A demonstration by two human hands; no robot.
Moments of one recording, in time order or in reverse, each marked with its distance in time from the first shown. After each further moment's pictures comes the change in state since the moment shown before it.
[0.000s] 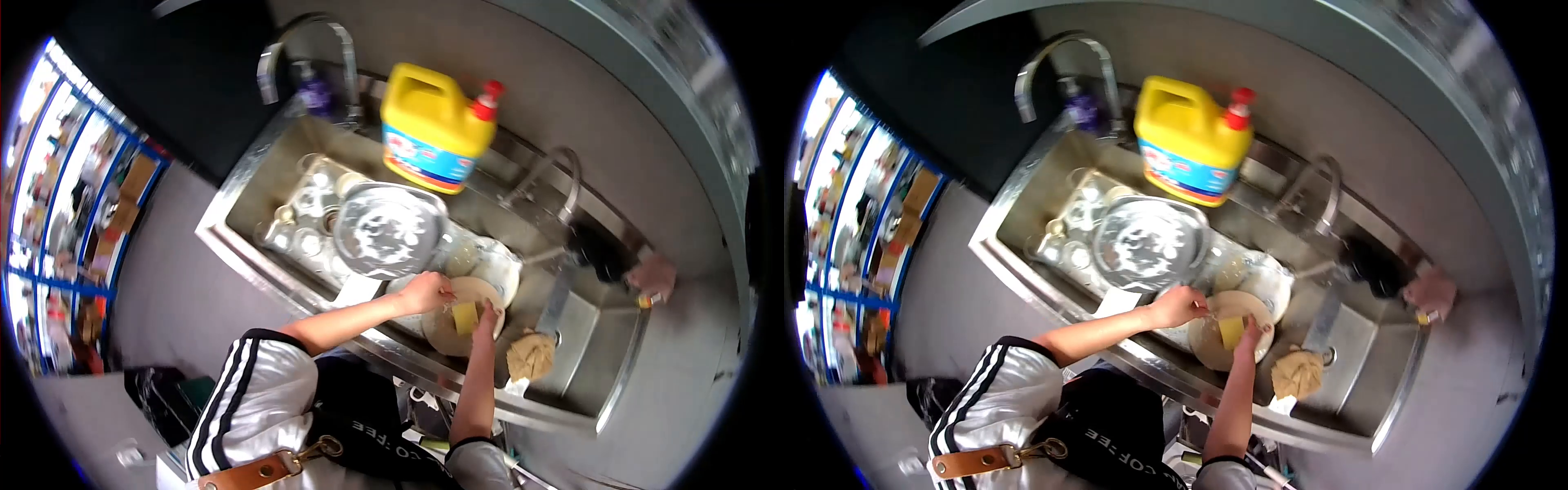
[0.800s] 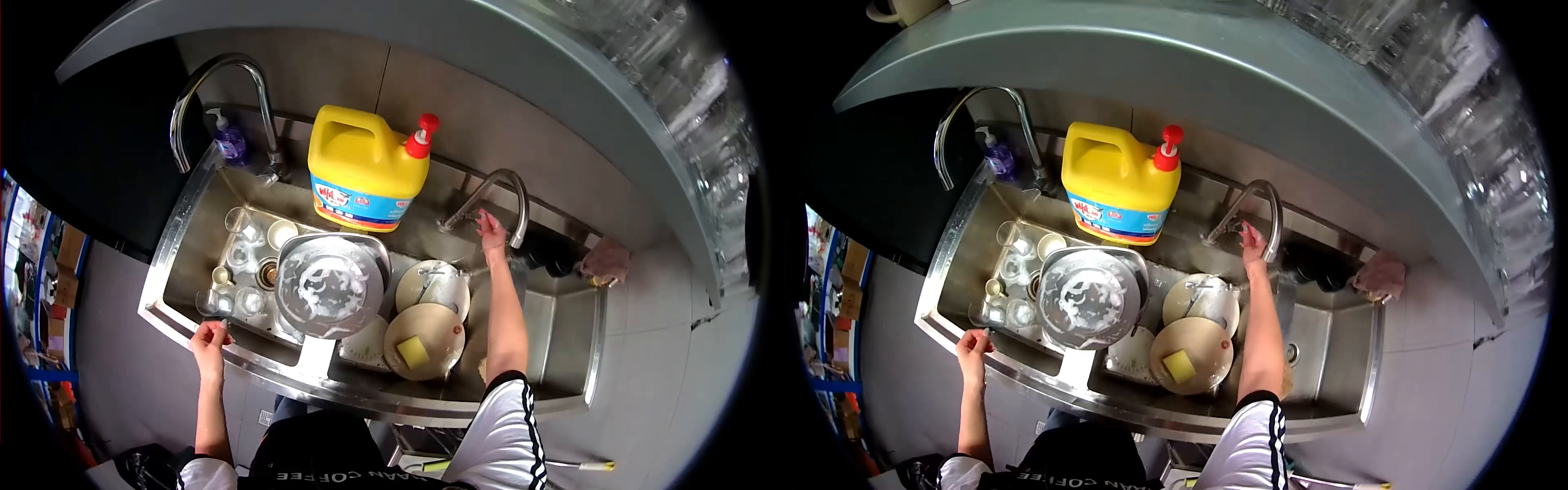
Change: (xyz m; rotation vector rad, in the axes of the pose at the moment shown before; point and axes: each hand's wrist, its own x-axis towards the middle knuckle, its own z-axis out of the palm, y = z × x) left_hand -0.175 -0.104 -0.167 -0.556 0.936 -0.455; right_hand 0.059 -0.257 0.083 -0.193 -0.228 -0.793
